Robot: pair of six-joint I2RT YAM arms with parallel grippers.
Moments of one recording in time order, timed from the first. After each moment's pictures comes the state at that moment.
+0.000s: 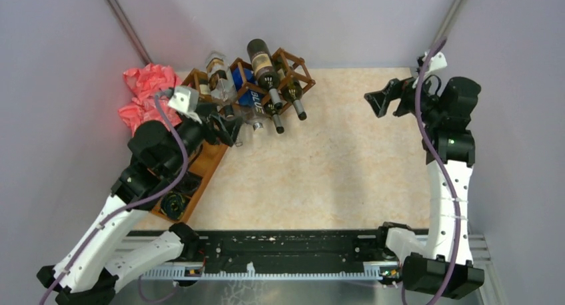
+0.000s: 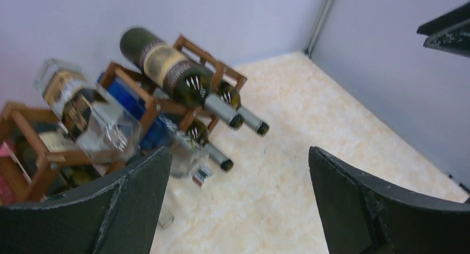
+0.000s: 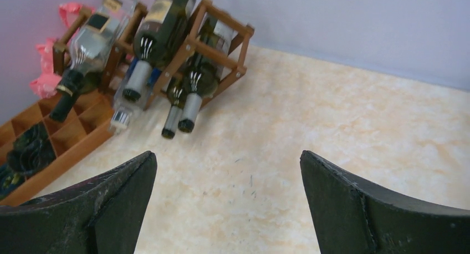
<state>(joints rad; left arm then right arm) -0.67 0.75 1.01 -0.24 -0.13 -0.15 -0.19 1.00 1.20 -0.39 -0.73 0.05</state>
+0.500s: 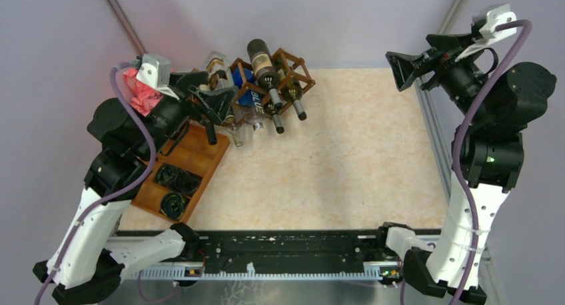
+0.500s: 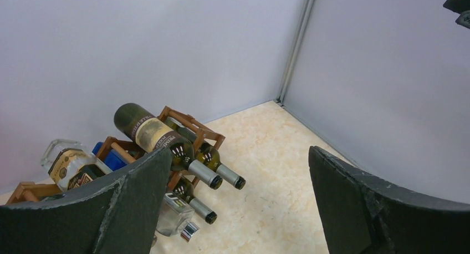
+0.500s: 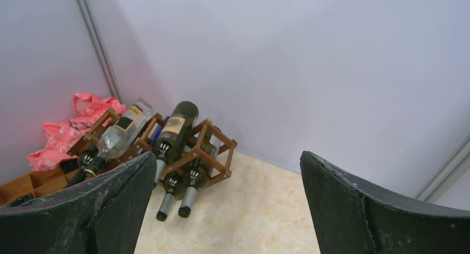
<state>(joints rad) -0.66 0.95 1.49 -0.34 -0.06 -0.14 -0.19 1.06 1.81 -0.53 -0.64 0.10</state>
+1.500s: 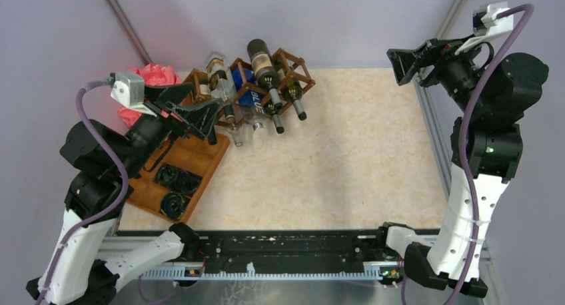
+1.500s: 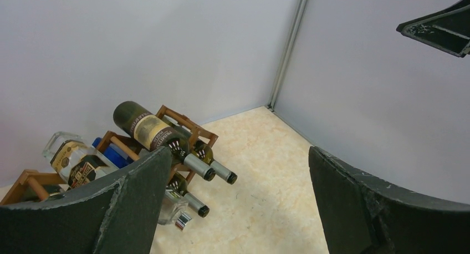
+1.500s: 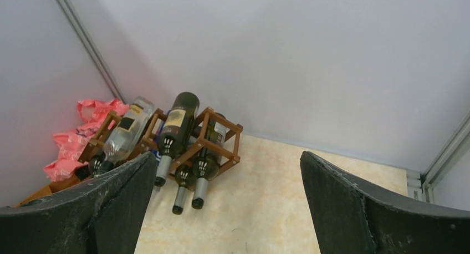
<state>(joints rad) -0.66 0.83 1.48 -0.40 -0.04 -0.18 -0.19 1.11 1.88 -0.62 -0.58 0.18</state>
